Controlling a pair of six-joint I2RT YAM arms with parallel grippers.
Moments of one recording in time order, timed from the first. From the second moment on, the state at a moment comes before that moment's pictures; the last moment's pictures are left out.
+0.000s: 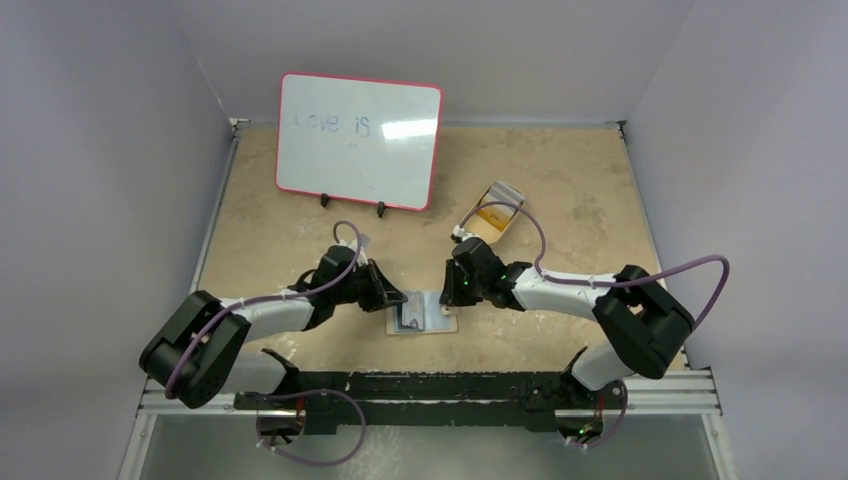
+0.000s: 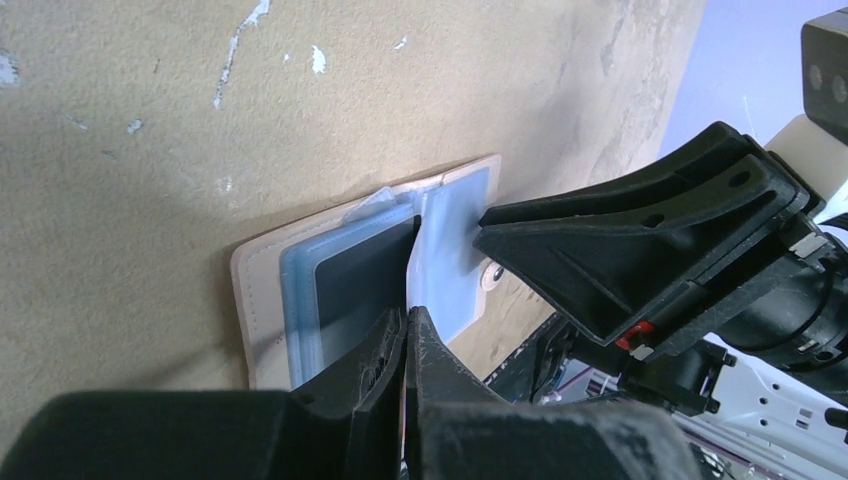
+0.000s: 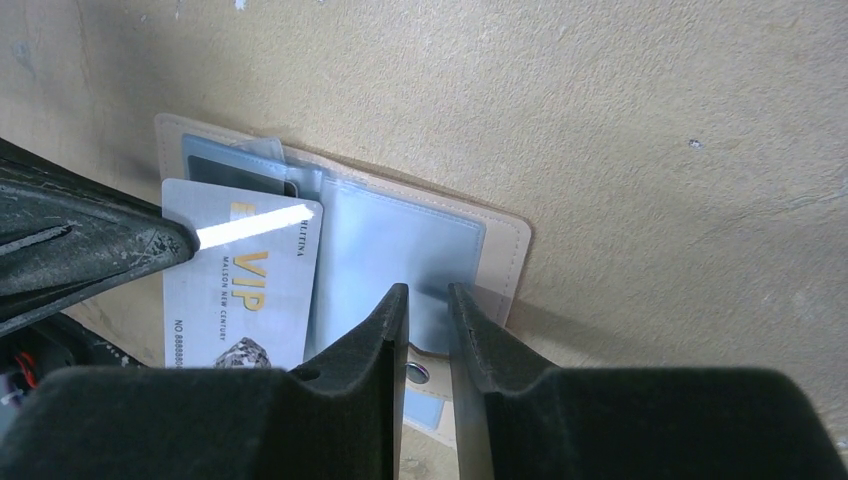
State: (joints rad) left arm -0.57 1.32 0.34 0.32 0.38 -1.06; right arm 0.82 1.50 0.69 -0.10 -0.02 0.72
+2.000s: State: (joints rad) left arm -0.69 1.43 0.36 0.43 0.25 -1.01; right arm 0.85 1.44 0.67 -0.23 0.09 0.84
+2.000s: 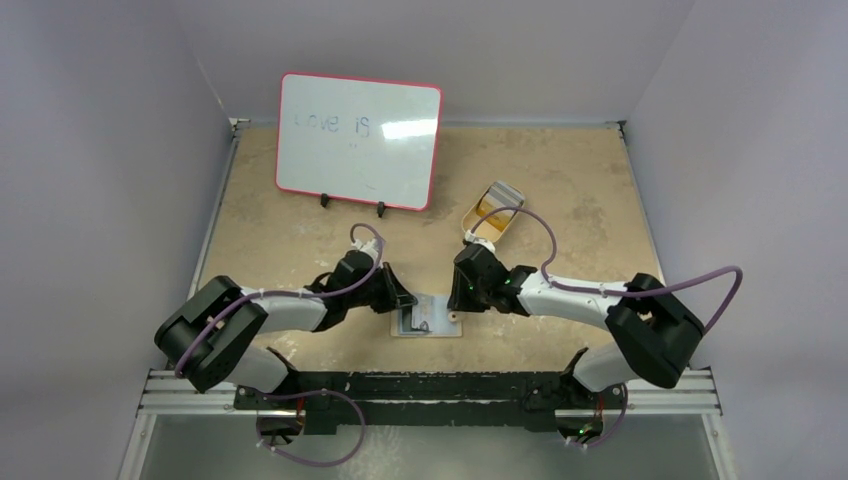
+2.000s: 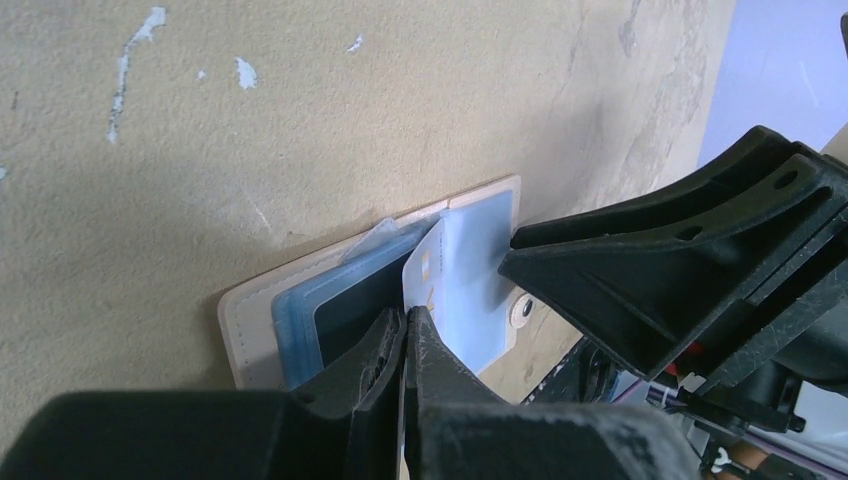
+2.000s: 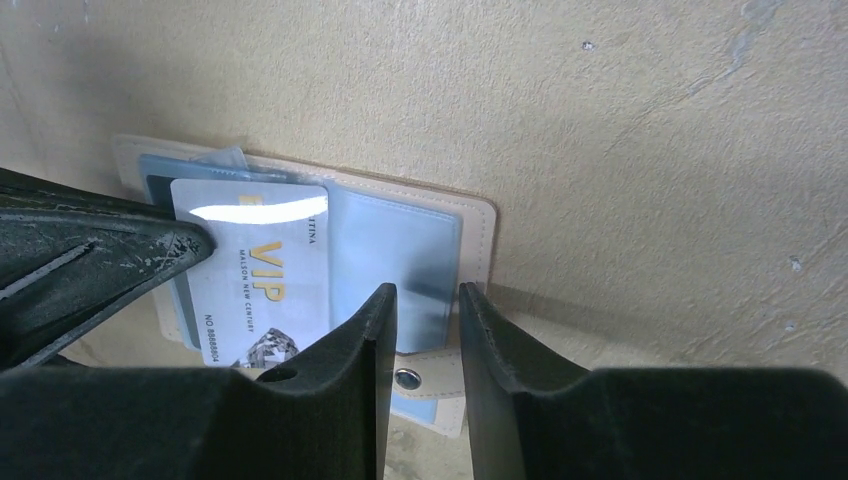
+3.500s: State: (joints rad) left arm -0.81 1.52 0.46 0.41 0.13 -1.01; right arm 0.85 1.30 0.60 -0.26 0.13 0.92
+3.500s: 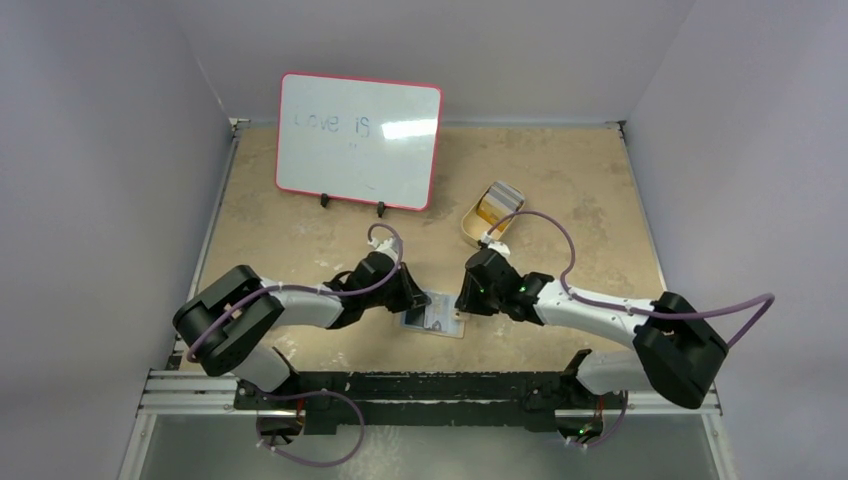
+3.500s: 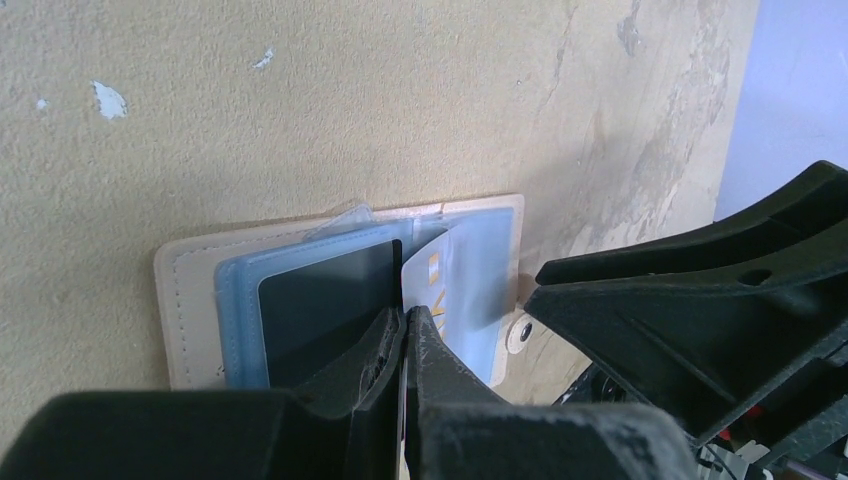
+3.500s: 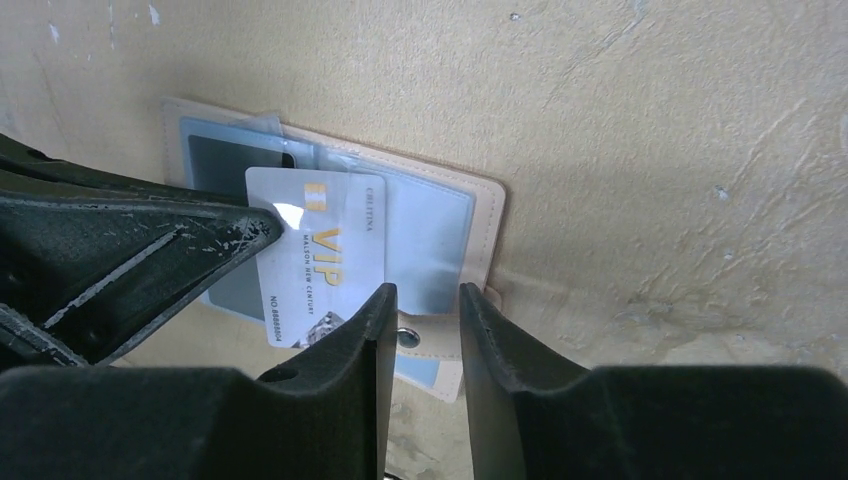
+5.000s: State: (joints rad) left arm -0.89 1.43 0.52 0.19 -0.04 -1.04; right arm 0.85 1.37 0.60 -0.15 0.15 0.91
